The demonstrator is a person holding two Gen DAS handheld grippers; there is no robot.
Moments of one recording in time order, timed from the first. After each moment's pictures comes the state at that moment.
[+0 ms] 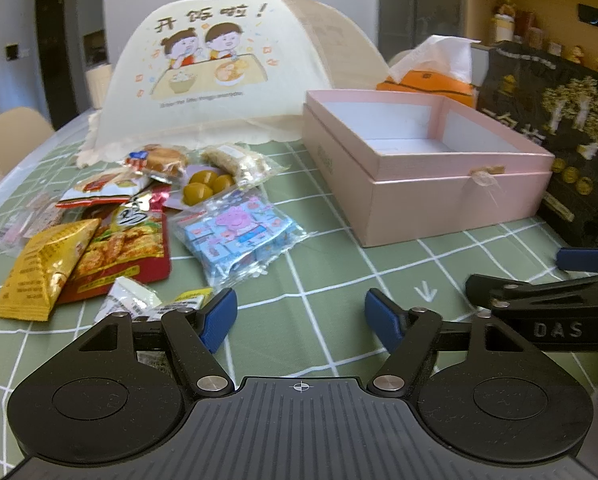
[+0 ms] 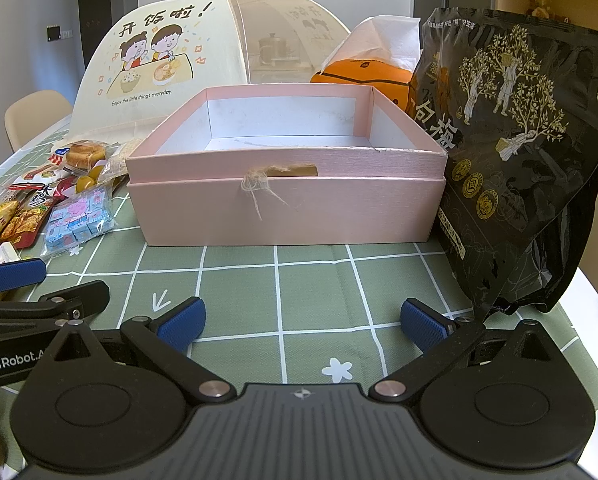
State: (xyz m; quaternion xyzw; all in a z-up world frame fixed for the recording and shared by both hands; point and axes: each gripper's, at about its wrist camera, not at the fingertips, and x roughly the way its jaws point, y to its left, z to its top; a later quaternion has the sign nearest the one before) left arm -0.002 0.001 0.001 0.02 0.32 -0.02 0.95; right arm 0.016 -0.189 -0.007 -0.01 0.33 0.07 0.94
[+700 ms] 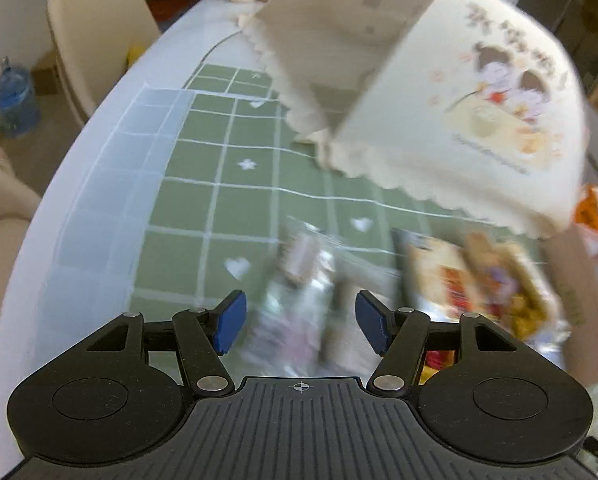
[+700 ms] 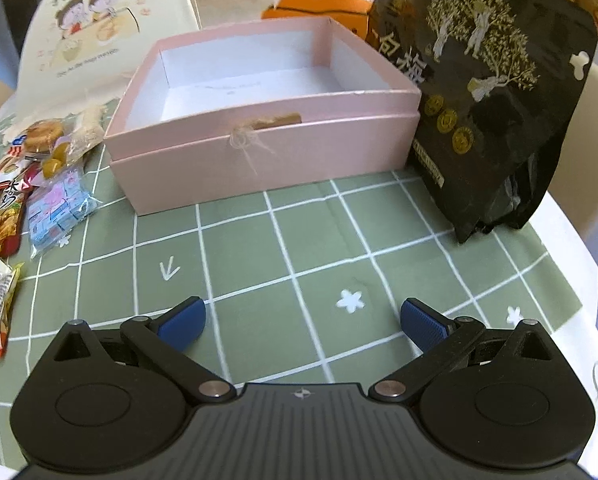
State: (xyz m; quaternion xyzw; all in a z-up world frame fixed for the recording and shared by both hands) left arm 0.130 0.327 0.053 -0.14 0.46 0.05 0.87; right arm 0.019 -0.166 0.015 0.03 0.48 -0.03 0.88
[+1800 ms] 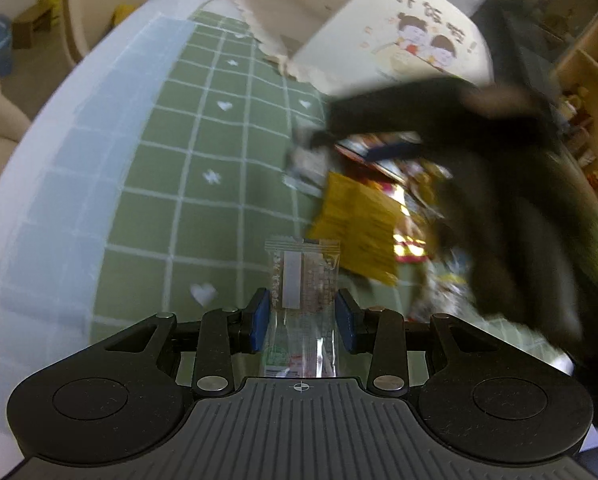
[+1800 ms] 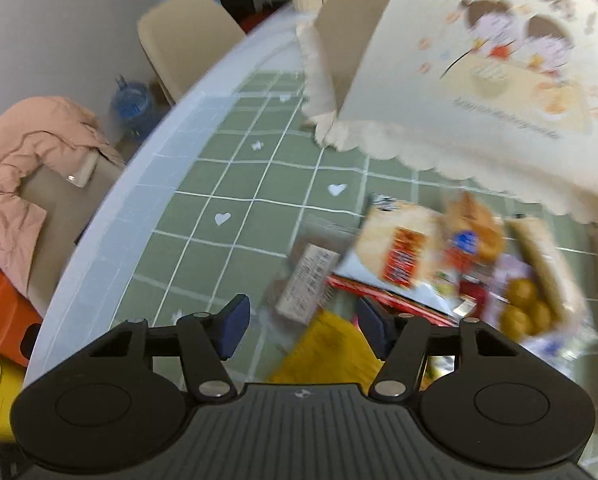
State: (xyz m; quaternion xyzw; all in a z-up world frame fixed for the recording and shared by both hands) left arm -0.060 0.300 0.061 -0.23 0.45 -0.04 0.86; right arm 0.134 0.186 0.070 -0.05 0.49 0.24 0.84
